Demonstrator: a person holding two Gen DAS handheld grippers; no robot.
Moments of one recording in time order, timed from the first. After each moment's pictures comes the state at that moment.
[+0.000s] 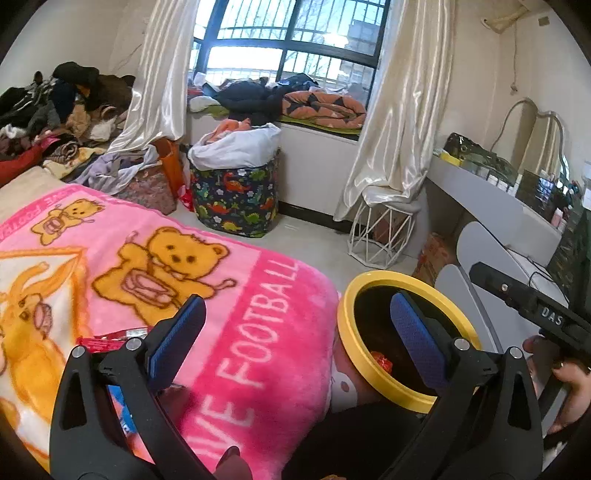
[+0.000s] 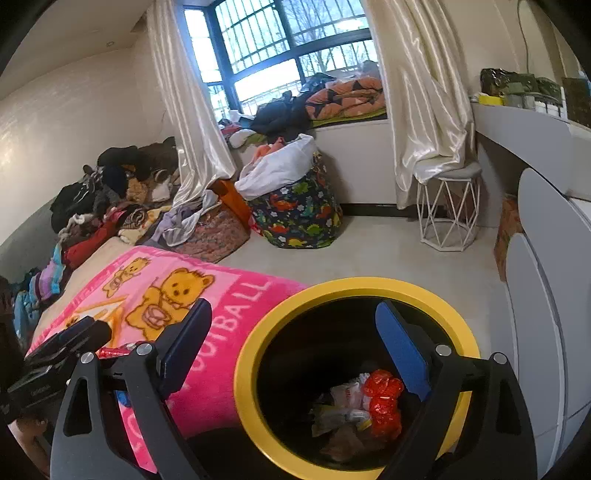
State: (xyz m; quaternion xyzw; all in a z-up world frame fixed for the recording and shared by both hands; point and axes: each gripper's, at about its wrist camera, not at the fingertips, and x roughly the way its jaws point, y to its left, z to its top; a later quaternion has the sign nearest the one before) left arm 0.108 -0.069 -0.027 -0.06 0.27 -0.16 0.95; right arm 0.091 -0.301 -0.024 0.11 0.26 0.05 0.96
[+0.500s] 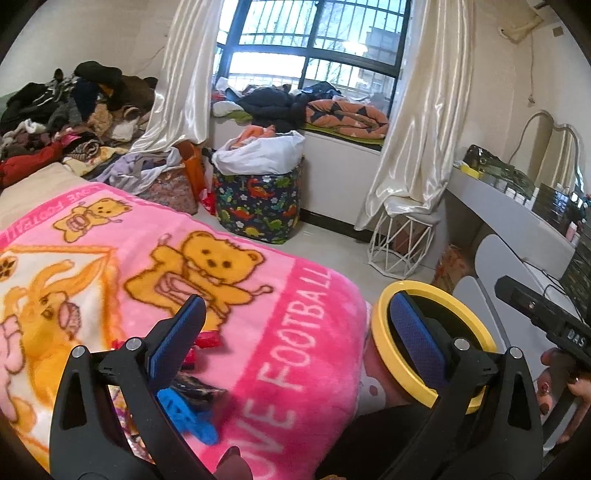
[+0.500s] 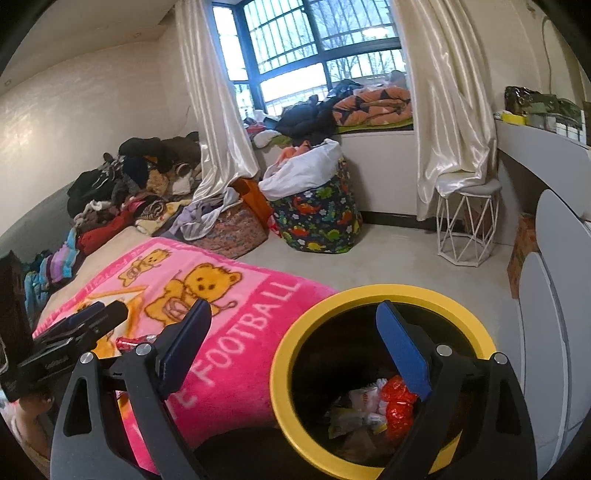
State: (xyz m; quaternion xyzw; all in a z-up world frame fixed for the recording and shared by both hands) left arm 0.109 -0.031 -0.026 -0.07 0.26 -0.12 0.95; right arm 0.085 -0.268 -0.016 0.08 0.25 0.09 0.96
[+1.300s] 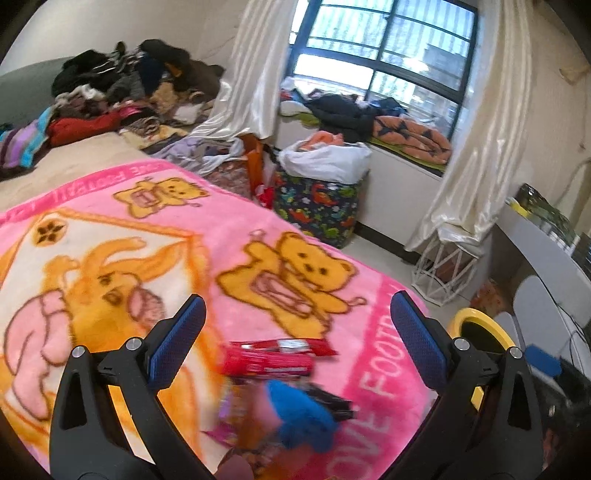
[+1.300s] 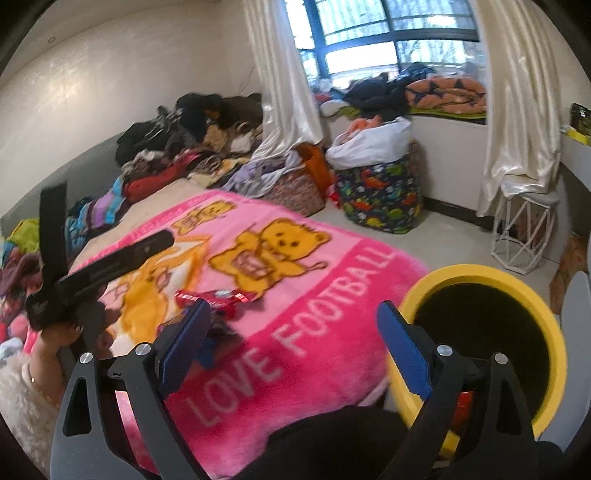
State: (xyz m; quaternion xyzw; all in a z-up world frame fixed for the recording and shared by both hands) left arm 0.116 0.079 -0.043 -0.13 0.27 -0.02 0.95; right arm 0.086 -0.150 -0.037 0.02 0.30 0.21 0.93
